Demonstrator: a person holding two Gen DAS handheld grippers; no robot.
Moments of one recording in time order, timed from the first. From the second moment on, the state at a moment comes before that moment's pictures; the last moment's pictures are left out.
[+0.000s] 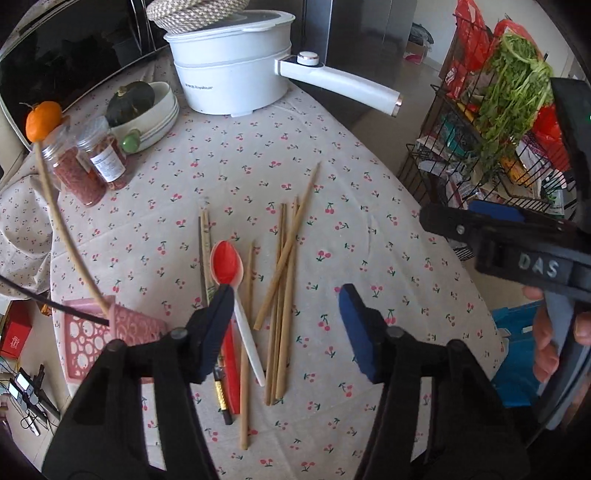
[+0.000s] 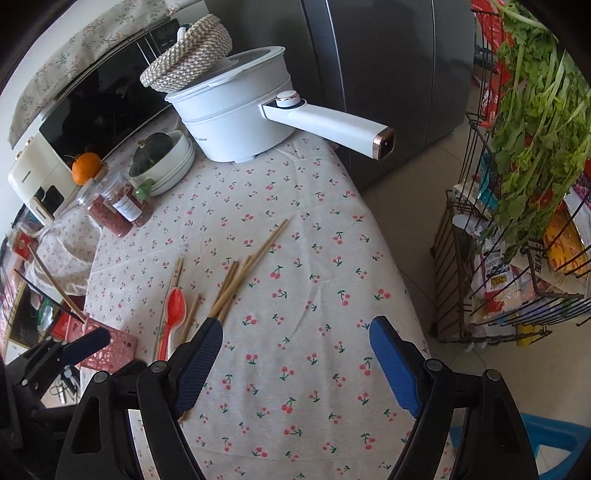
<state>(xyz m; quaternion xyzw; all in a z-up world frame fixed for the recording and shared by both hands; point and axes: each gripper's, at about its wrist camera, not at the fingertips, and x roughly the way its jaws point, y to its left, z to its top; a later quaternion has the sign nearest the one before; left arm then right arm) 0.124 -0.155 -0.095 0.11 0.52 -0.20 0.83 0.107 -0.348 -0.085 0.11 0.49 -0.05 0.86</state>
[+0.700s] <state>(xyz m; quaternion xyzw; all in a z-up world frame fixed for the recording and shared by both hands) 0.230 -0.236 -0.189 0.15 0.55 -0.22 0.79 0.137 -0.381 -0.128 0.16 0.55 -0.09 0.82</state>
